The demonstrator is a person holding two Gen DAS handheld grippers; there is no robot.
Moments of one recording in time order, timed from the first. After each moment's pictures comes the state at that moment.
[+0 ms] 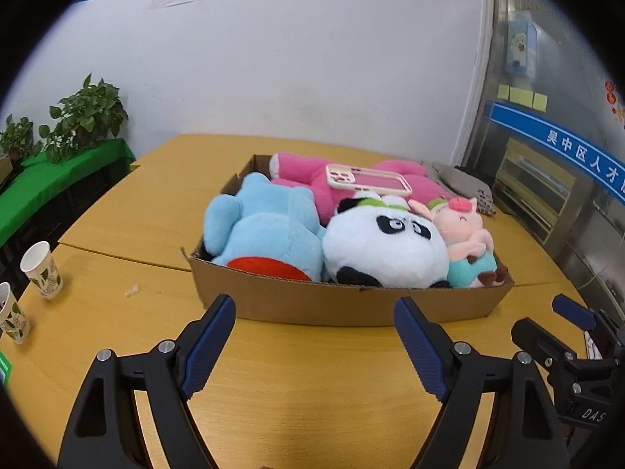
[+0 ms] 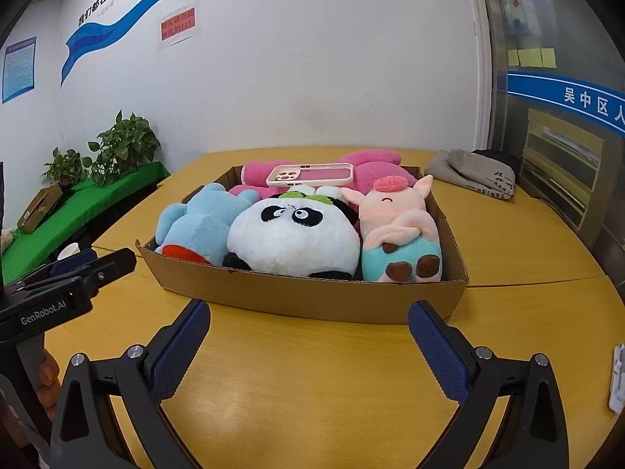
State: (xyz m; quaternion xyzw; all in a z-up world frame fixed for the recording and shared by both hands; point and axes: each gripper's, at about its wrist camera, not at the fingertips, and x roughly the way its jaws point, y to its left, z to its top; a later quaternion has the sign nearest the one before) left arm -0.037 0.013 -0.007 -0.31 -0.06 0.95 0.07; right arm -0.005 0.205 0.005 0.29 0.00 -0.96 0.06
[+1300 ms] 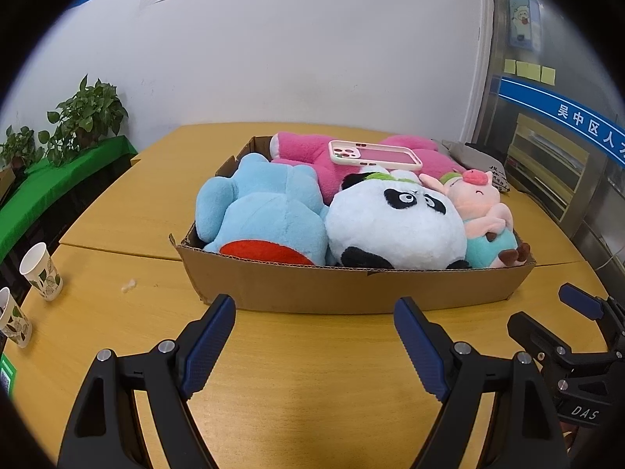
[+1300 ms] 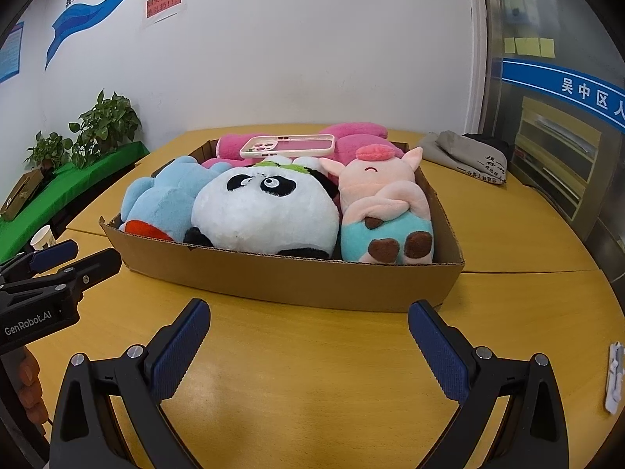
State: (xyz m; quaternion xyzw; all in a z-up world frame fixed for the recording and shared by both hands) left arm -0.054 0.025 -0.027 -0.33 -0.03 0.94 0.05; right arm -0.030 0.208 -0.025 0.32 0.02 -0.95 0.04
